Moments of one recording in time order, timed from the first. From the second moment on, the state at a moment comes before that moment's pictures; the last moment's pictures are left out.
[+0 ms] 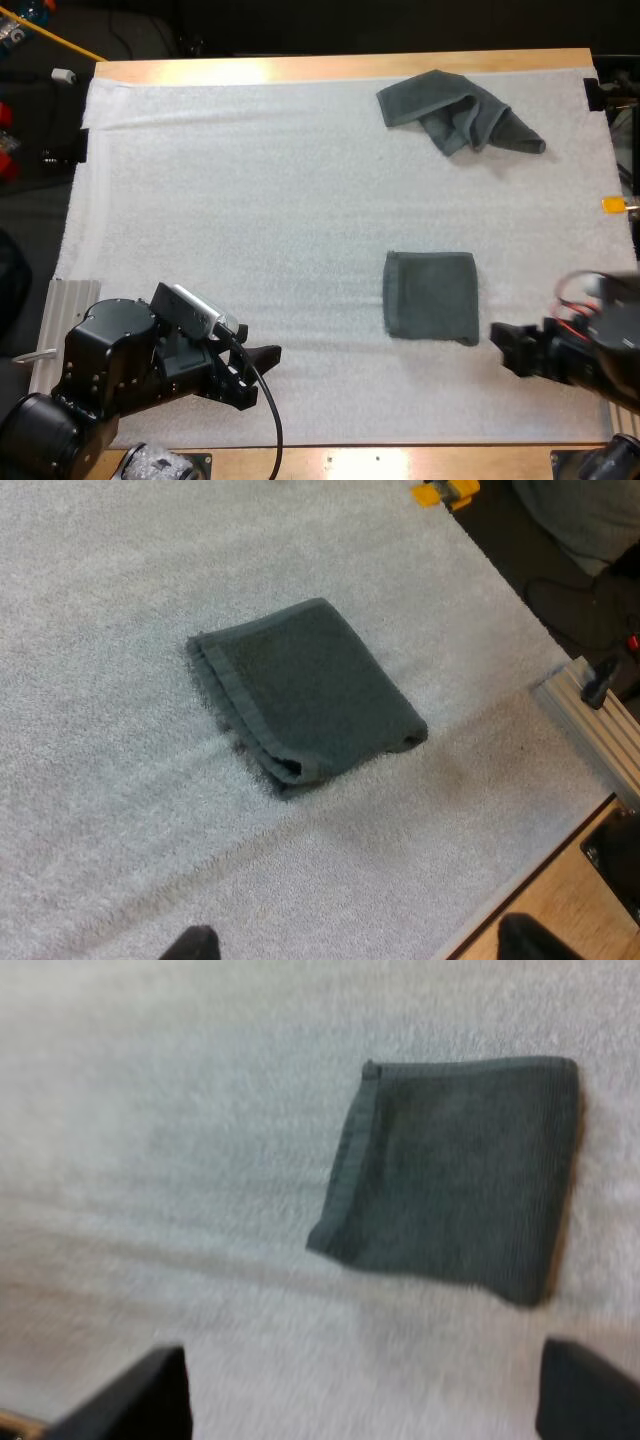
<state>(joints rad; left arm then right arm) -0.42 0.61 -0.96 1.21 0.49 -1.96 0.71 0.63 -0.98 1.25 0.03 -1.21</state>
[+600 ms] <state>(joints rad) -0.42 0.82 -0.96 1.04 0.49 -2.00 0.71 0.53 -0.98 1.26 0.03 -1.19</state>
